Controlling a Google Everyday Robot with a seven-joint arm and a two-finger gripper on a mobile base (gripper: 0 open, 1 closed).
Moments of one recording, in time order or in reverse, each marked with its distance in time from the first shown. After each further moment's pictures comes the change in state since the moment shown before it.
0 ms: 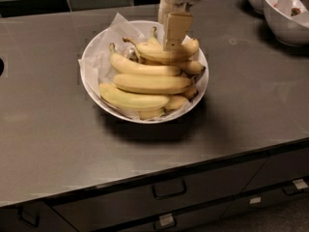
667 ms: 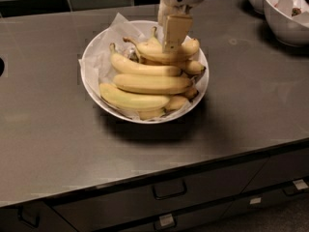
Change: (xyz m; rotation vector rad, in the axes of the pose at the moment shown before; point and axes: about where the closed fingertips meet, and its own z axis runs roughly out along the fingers) arm 0.000 0.008 -0.003 0.002 0.003 0.010
